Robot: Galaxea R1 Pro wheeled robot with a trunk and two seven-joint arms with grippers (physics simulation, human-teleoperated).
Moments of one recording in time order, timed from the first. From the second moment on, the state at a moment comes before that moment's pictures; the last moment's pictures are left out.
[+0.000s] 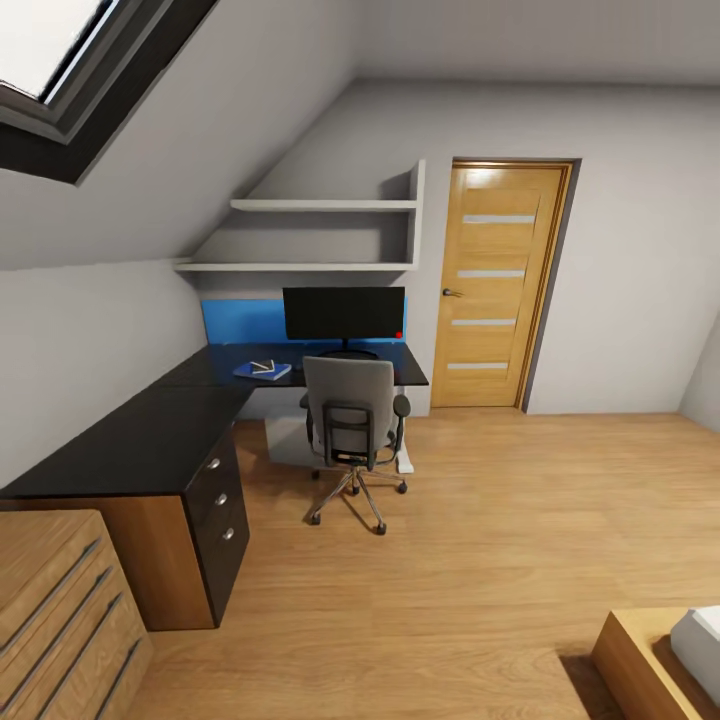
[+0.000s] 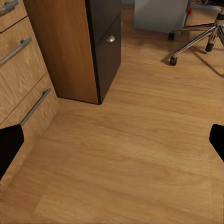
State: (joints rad) left arm -0.13 -0.07 -0.78 -0.02 0.82 -1.05 0.33; right arm -0.23 0.00 0.13 0.01 0.00 -1.04 -0.19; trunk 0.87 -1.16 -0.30
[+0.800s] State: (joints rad) left arm -0.13 -0.07 -0.78 -0.02 0.82 -0.71 0.34; right arm -0.23 0.01 0.13 0.02 0.00 -0.82 -0.19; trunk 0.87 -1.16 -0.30
